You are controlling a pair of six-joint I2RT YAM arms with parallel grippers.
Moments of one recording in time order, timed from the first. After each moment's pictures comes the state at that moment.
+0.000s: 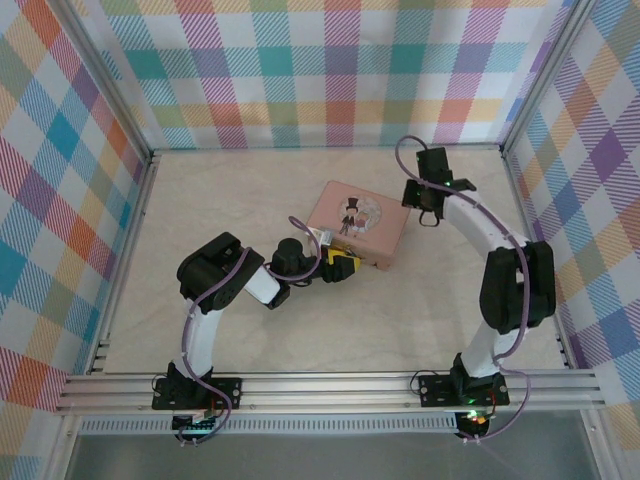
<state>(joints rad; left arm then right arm) -0.65 2.11 0.75 1.17 0.55 -0.65 0.22 1.70 1.31 -0.52 0.15 0.35</state>
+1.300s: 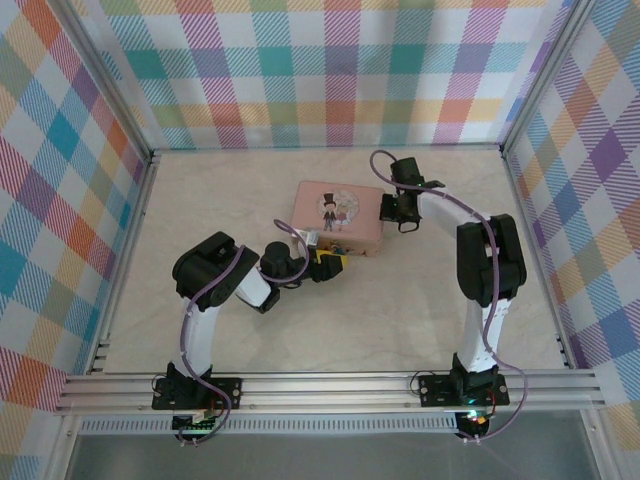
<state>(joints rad) -0.59 2.10 0.66 1.28 0.54 -0.70 0.30 1.96 1.42 -0.52 0.01 0.36</state>
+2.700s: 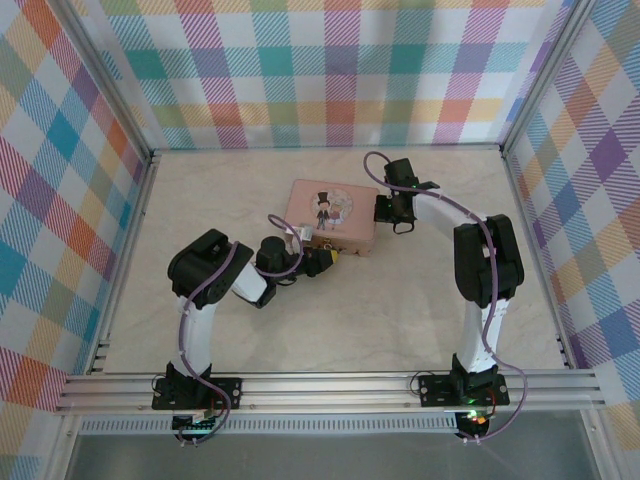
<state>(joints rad) -0.53 2.09 0.68 1.19 0.56 -0.71 0.33 1.96 1.42 -0.50 -0.01 0.36</state>
